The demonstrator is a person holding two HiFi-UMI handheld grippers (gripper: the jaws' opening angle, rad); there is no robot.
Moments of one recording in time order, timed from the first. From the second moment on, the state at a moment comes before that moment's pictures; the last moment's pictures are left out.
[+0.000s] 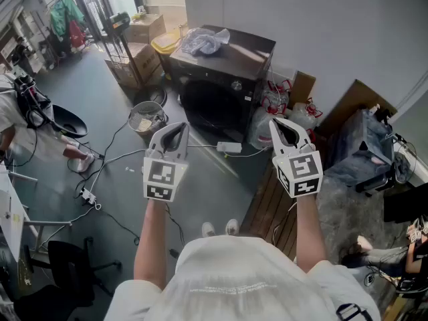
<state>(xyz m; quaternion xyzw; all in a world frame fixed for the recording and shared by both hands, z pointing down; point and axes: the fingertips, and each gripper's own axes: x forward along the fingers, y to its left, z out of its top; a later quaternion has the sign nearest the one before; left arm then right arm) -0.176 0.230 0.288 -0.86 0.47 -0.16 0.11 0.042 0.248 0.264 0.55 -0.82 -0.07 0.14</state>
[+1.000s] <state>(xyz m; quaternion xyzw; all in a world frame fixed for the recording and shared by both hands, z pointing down) -0.134 0.143 0.319 -0.85 0.48 -0.17 0.09 0.084 0.157 0.290 0.51 -0.85 -0.05 0.13</state>
